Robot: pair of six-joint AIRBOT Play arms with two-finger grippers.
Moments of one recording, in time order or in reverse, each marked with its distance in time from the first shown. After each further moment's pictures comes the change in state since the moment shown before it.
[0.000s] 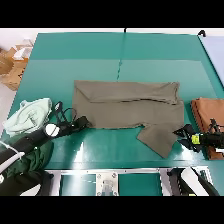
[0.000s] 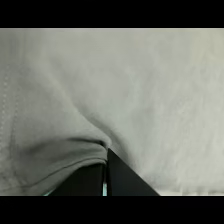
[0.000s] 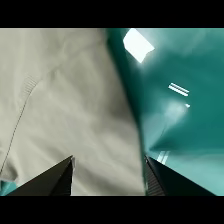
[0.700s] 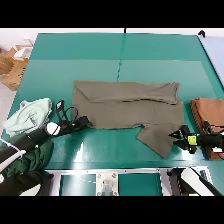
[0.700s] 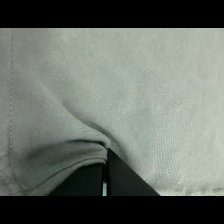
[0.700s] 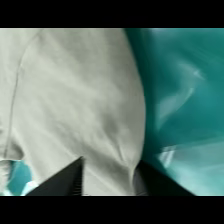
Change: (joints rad) left arm -0.004 -0.010 0.016 0.003 -0.011 0.052; right arm 0.019 -0.108 -0.024 0.024 0.031 0.025
